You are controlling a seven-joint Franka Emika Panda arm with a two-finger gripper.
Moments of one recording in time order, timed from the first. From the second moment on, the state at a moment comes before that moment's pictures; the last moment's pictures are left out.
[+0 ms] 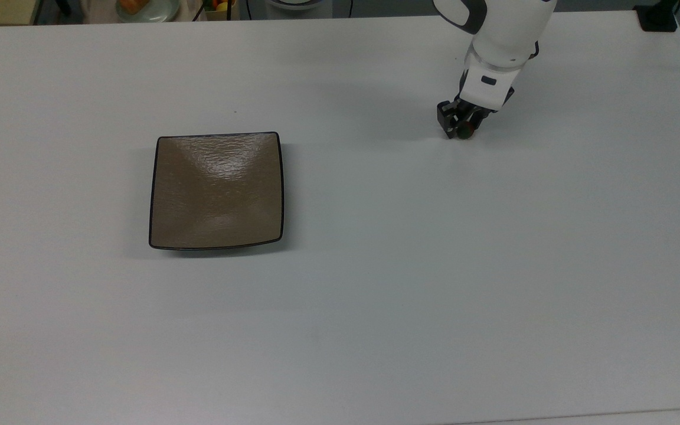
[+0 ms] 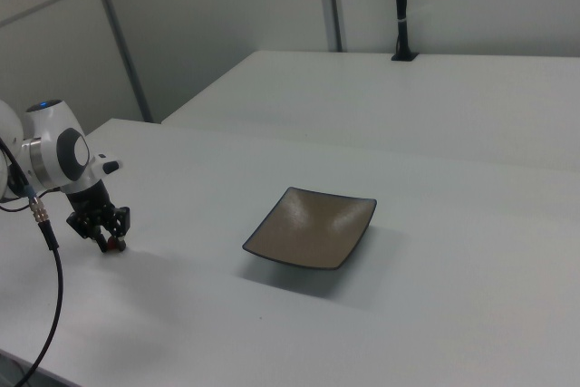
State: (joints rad) arm 0.34 0.38 0.36 -1.93 -0.23 2.26 0.31
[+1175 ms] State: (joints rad) arm 0.28 0.18 0.29 -1.80 -0.13 1.96 0.25
